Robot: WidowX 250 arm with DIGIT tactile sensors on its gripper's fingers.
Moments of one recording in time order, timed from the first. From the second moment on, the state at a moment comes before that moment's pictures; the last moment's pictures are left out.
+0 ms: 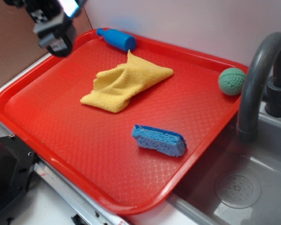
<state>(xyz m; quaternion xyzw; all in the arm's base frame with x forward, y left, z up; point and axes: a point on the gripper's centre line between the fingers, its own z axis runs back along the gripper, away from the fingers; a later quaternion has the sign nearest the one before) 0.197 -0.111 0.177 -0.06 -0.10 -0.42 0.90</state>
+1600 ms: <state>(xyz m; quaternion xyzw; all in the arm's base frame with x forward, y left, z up) 0.199 -0.159 0.019 0.11 0.15 -0.50 0.85</state>
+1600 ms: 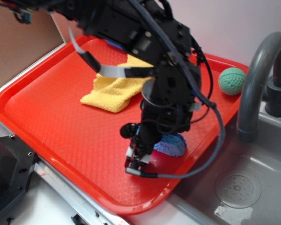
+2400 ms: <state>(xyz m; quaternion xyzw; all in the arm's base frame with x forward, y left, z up) 0.219 -0.123 0.088 0.06 0.06 -0.30 0.95</state>
